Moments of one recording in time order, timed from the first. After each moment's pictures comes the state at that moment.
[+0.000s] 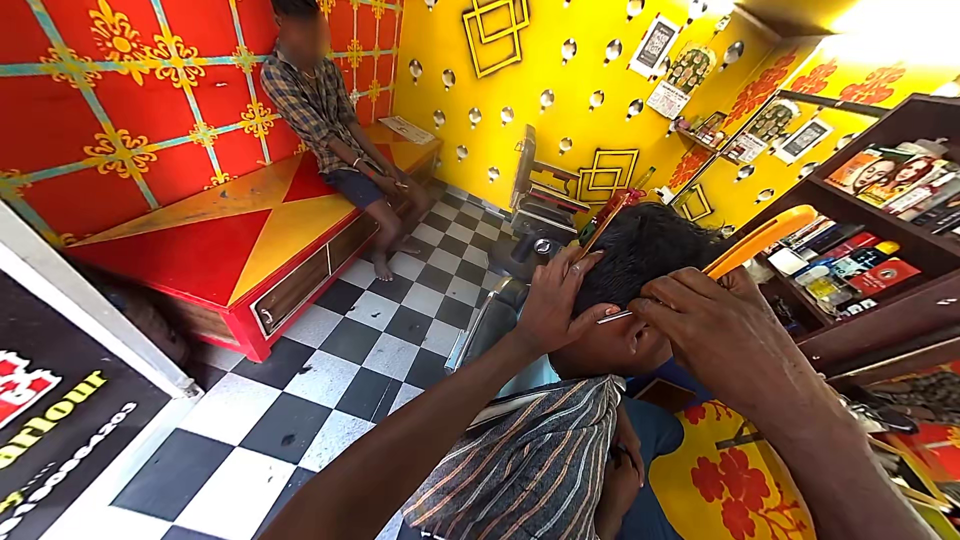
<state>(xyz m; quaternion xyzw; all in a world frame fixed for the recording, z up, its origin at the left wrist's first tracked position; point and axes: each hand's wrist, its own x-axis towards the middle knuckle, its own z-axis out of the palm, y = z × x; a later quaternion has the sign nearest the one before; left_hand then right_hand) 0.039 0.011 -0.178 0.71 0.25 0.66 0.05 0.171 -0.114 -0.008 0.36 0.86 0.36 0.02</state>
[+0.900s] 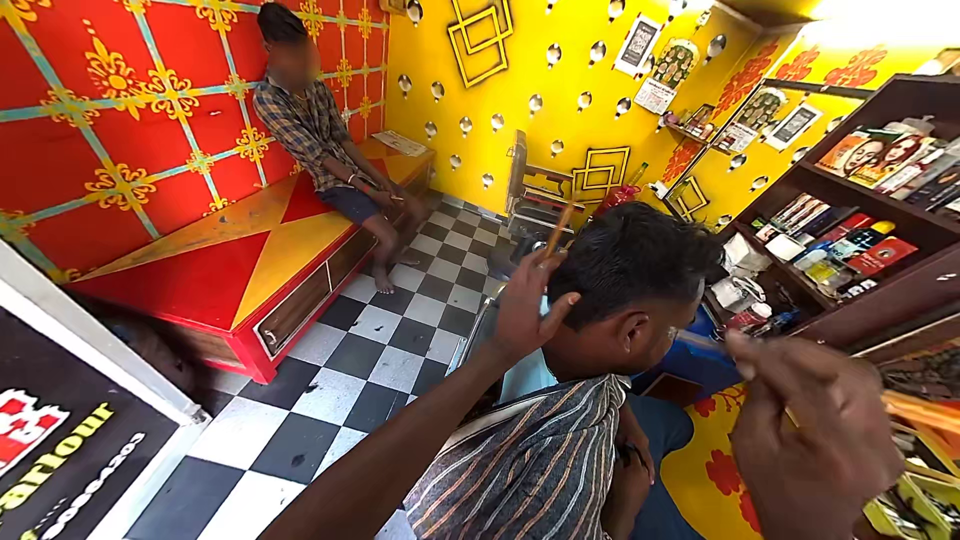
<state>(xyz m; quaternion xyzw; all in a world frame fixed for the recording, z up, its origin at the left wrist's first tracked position) 0.011 0.013 -0.185 0.70 0.25 0.66 0.13 0.197 -0.188 -0.062 0.46 0.72 0.34 -0.40</state>
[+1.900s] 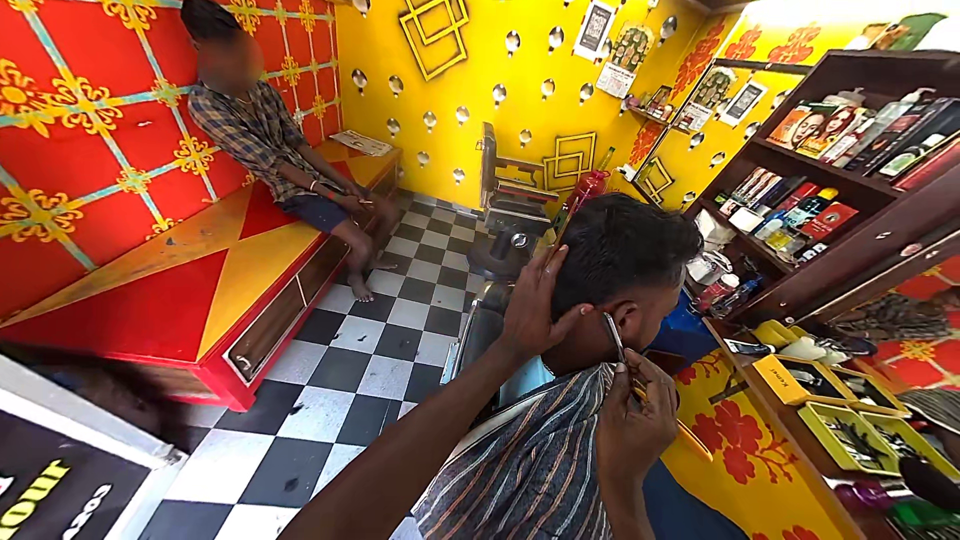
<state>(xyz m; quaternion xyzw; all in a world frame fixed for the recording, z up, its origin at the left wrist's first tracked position) 0.041 0.022 -0.194 0.72 0.20 0.66 0.08 0.135 -0.148 -0.196 0.61 0.50 0.25 -0.56</state>
